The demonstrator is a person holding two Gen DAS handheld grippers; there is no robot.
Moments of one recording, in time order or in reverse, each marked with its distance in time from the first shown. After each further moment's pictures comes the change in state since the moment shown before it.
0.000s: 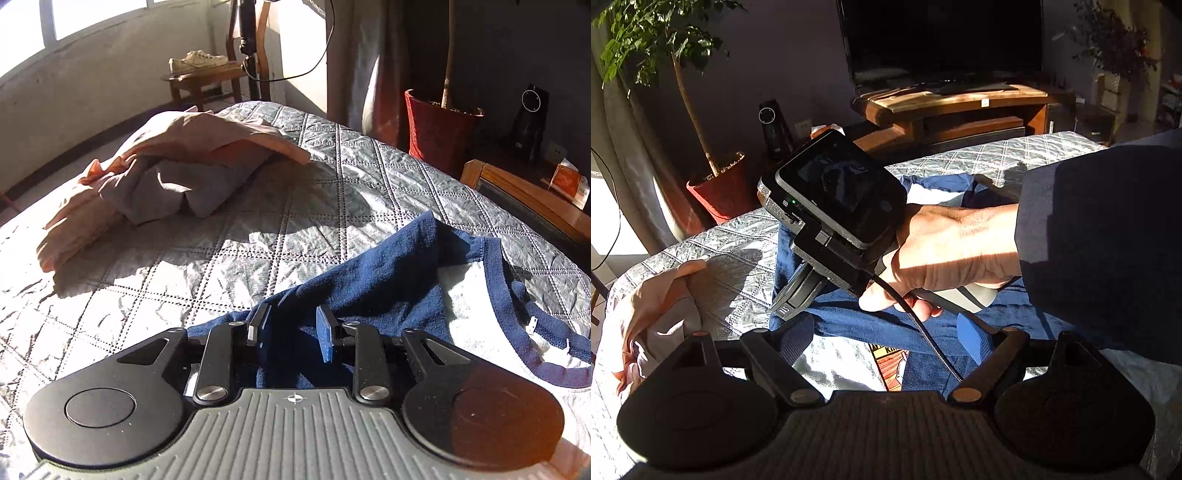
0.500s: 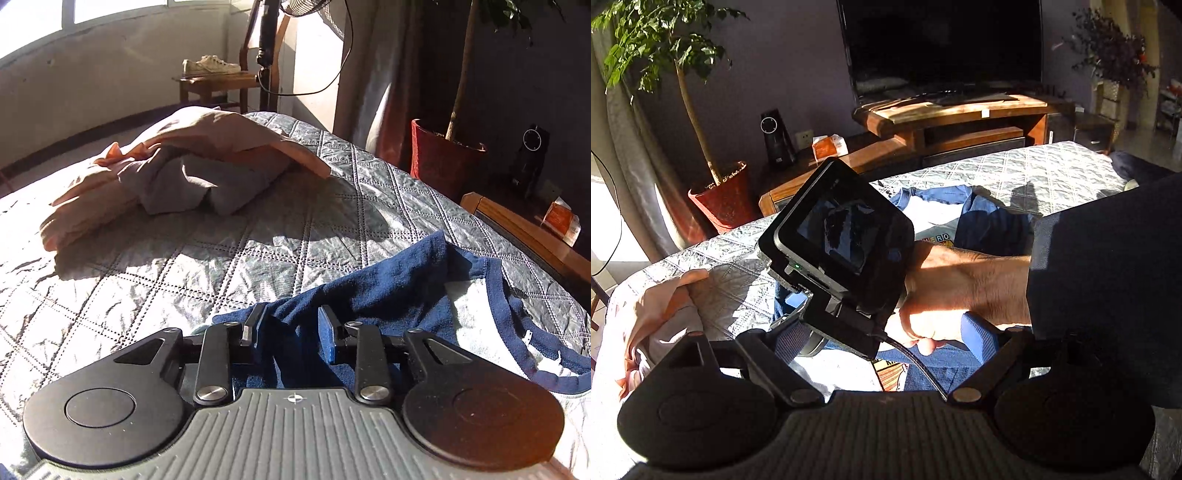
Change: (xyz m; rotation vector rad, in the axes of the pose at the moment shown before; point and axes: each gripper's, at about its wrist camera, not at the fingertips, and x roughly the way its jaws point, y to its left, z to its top) left arm -0.004 0.010 0.000 -0.038 -0.032 -0.026; right arm -0.007 0.017 -0.009 -0.033 -0.046 -0.030
